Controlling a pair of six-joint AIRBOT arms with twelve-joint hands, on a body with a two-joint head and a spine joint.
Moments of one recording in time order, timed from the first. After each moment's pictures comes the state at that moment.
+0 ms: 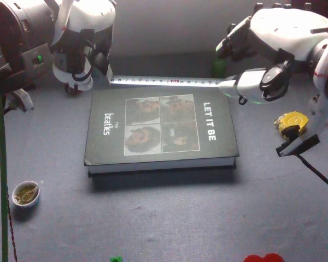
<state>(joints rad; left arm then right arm) 0.13 -1.04 0.95 1.17 0.65 0.08 -0.24 -1.09 0.85 1.28 0.77 -1.96</state>
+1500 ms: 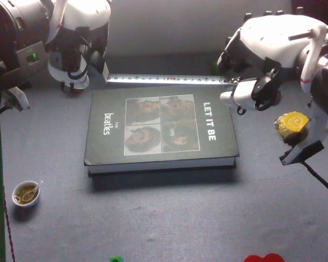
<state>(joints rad) 0.12 -1.02 0.95 1.17 0.66 0.08 -0.19 -1.13 0.80 1.45 0.86 -2.23</state>
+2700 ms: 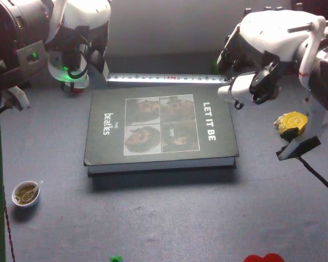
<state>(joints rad) 0.12 -1.02 0.95 1.17 0.66 0.08 -0.18 -1.14 0.82 1.47 0.86 -2.22</state>
